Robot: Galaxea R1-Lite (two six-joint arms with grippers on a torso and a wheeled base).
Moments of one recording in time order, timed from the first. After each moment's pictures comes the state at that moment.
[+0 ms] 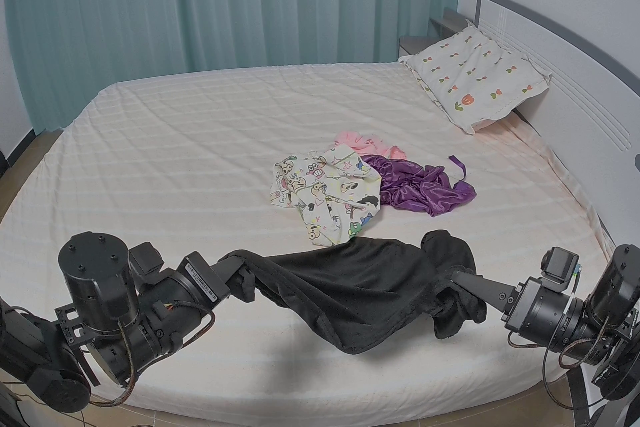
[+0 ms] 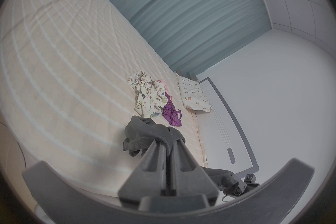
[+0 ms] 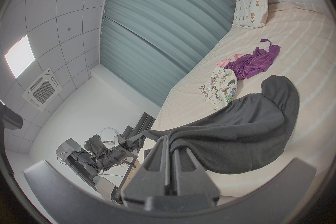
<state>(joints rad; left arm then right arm) -0.67 1.59 -0.31 -1.04 0.21 -1.01 0.61 1.64 -0.04 -1.55 0.17 0.82</state>
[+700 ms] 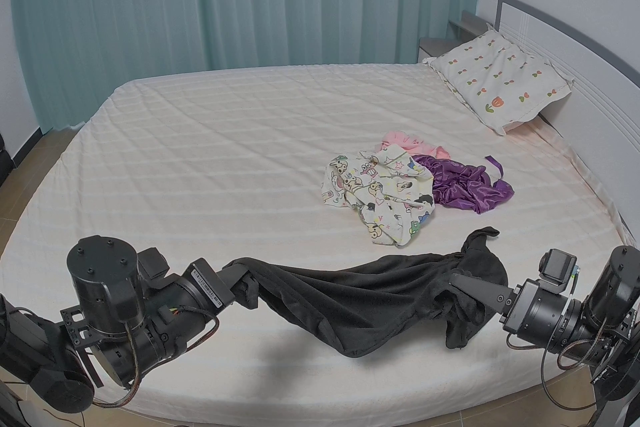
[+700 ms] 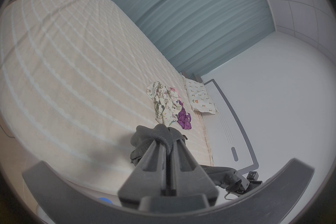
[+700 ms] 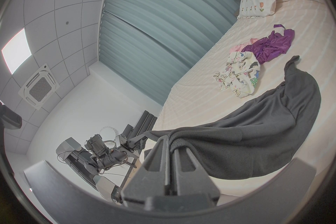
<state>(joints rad) -0.67 1.60 -0.31 -1.02 0.20 -1.01 0.61 1.65 -0.04 -1.55 0.18 0.82</state>
